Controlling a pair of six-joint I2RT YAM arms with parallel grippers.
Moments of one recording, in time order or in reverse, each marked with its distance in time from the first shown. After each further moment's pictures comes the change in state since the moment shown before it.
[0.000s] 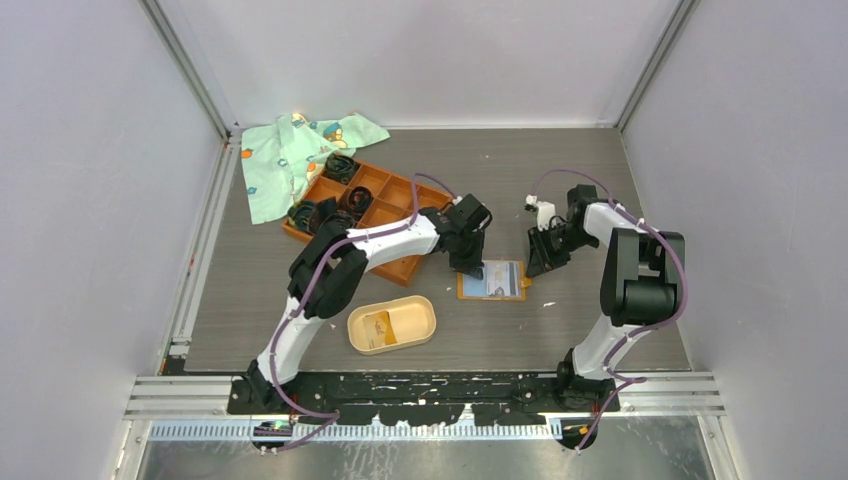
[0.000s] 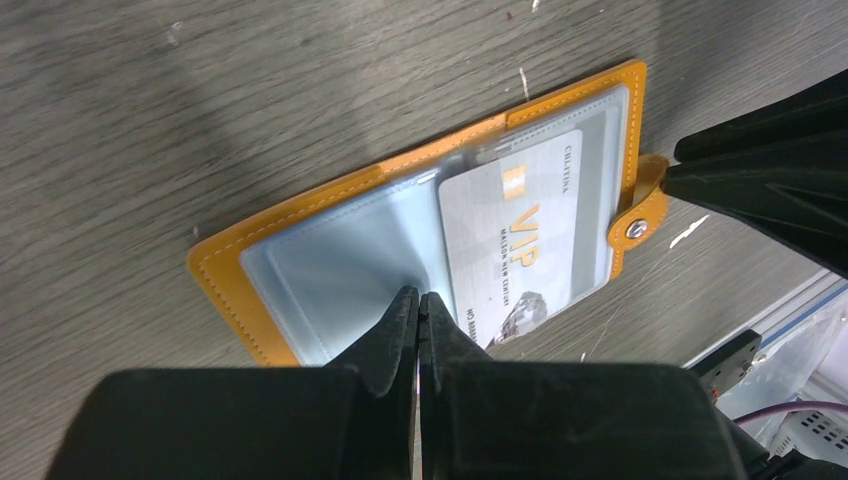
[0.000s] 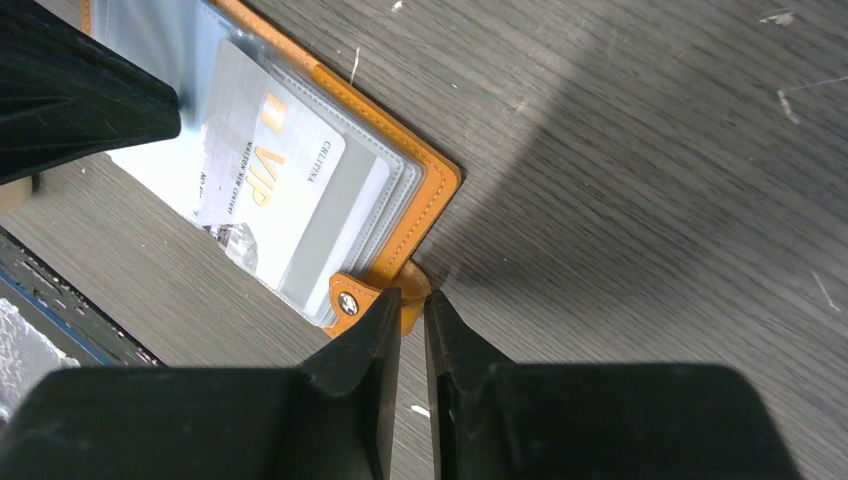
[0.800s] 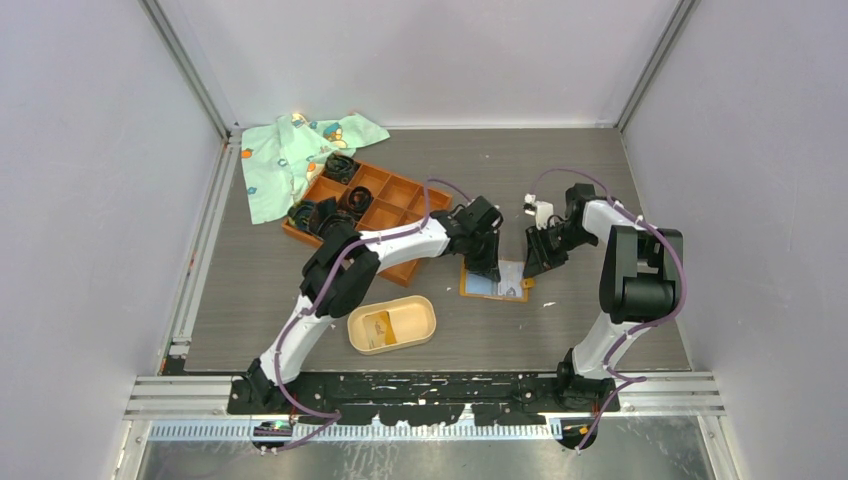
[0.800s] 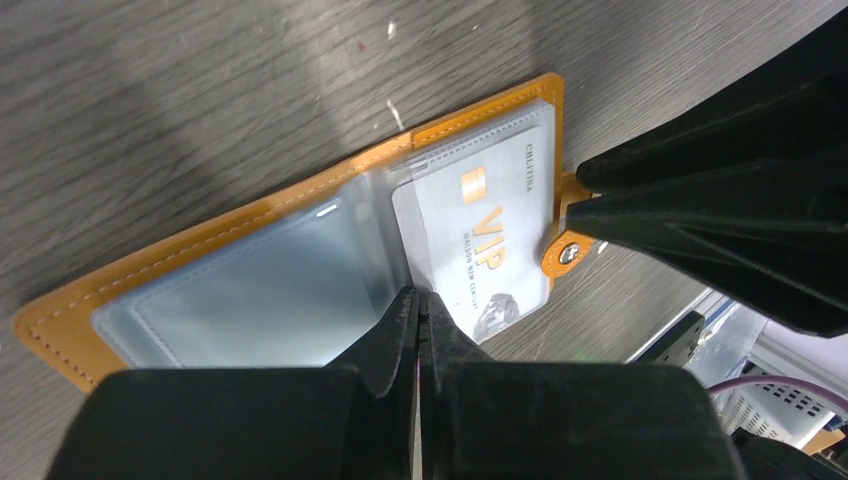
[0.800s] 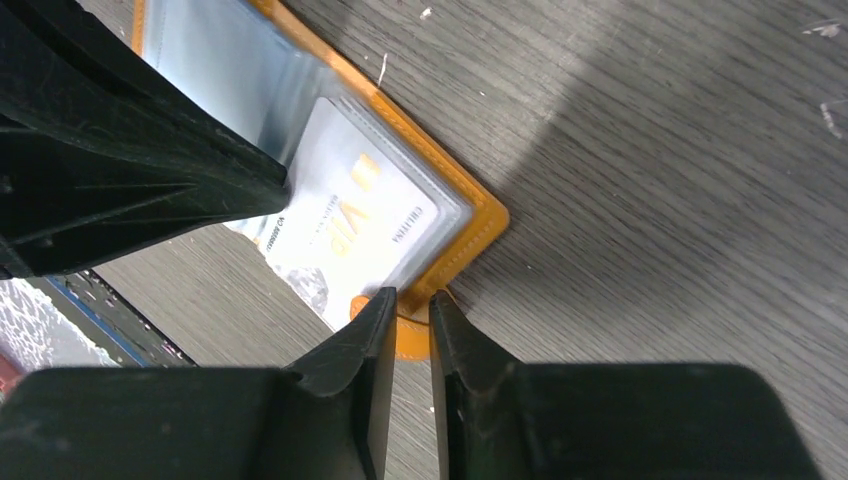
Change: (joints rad) left arm -0.025 0.087 0.092 0.055 0.103 -0.029; right arm 0.010 0.021 0.023 -0.032 -0.026 0.008
